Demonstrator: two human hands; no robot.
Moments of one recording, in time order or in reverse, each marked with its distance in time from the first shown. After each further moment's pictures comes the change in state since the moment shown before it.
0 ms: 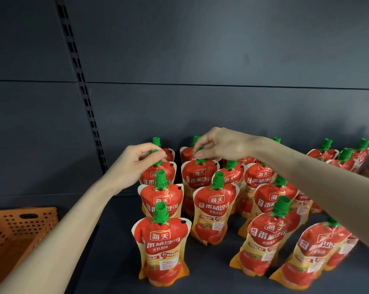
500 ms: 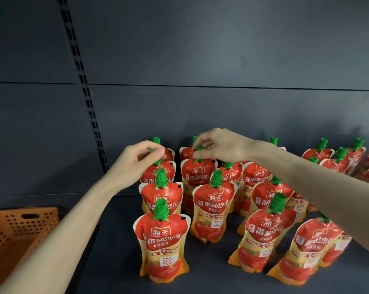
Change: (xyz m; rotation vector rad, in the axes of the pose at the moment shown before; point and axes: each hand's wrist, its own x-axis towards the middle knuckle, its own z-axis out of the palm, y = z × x) left_hand -0.007 0.008 0.001 0.048 0.035 0.032; right_hand -0.009 -0.004 0.006 -0.091 0.127 0.009
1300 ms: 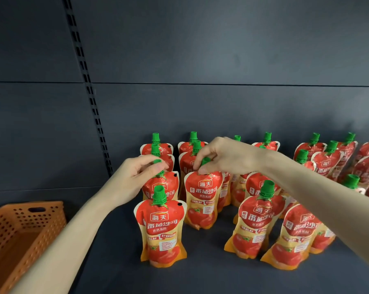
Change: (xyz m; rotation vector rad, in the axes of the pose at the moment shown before) left_hand -0.047 0.020 0.014 -0.171 -0.076 -0.060; right_hand -0.048 -0.016 0.008 0.028 -0.090 -0.075
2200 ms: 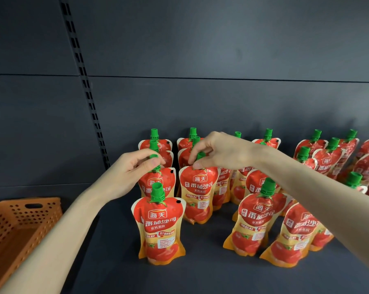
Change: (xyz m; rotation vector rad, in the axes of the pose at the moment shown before) left_hand 0.007 -0.011 -0.011 0.097 -0.044 0.042; right_hand 0.007 -0.004 0.001 0.016 -0.008 -0.014
